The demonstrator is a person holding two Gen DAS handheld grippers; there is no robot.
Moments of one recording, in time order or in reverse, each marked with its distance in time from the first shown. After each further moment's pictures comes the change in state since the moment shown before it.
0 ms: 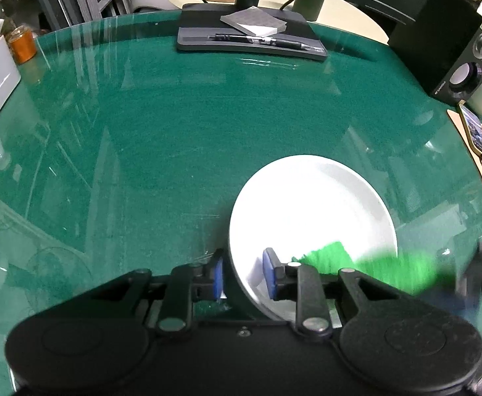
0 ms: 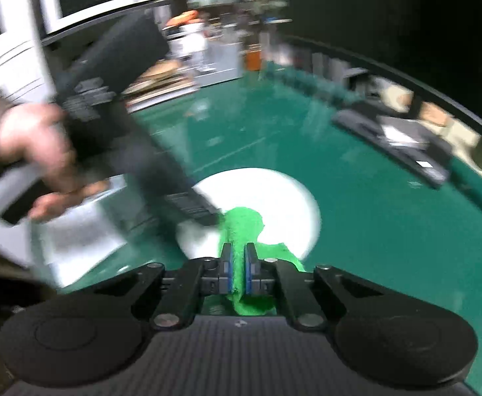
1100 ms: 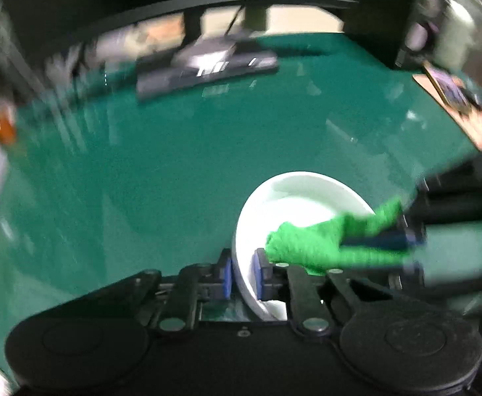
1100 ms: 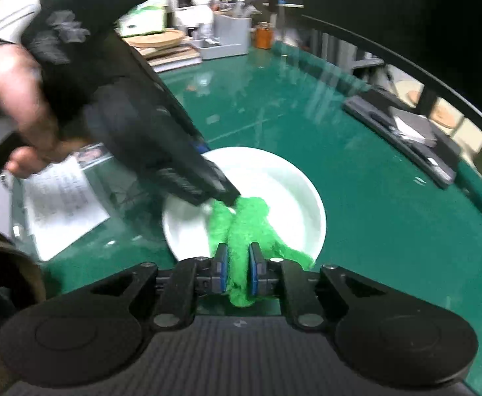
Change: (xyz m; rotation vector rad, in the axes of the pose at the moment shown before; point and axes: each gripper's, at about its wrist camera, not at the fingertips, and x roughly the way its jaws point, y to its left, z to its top) left arm -0.028 -0.047 -0.006 0.368 -0.150 0.107; right arm 0.018 -0.008 -0.002 -0.054 0.048 -0.181
